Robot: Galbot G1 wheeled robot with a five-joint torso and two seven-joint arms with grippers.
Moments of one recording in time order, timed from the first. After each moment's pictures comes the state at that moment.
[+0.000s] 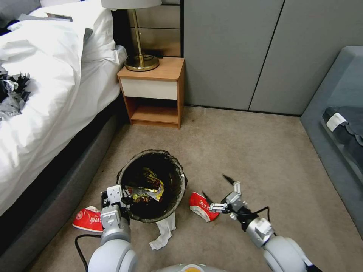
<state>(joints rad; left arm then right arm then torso) 1.68 -1.48 -0.39 -2.22 -0.12 0.39 -0.49 -1.43 1.05 0.19 1.75 0.07 0.22 -0.21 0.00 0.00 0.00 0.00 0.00</state>
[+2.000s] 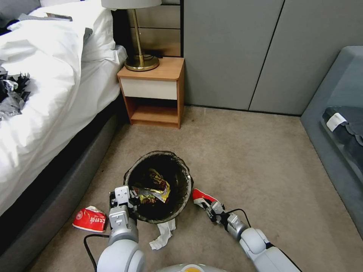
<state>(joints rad) 1.67 -1.51 -0.35 -2.19 -0.09 0.39 -0.49 -1.11 1.27 0.11 1.05 -0.02 0.31 -0.29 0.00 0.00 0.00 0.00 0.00</state>
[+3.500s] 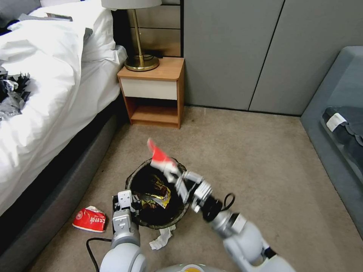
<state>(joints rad) 1.67 -1.50 -0.34 -2.15 -0.09 0.38 -0.49 -1.35 1.23 0.01 1.86 0.14 0.52 -0.35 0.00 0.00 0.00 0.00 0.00</state>
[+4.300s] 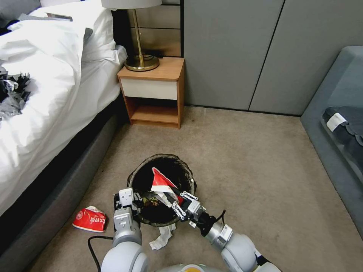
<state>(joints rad) 1.67 -1.51 -0.33 -2.17 -0.08 0.39 -0.49 -1.33 1.24 -0.01 1.66 0.12 0.51 -0.35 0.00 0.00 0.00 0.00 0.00</state>
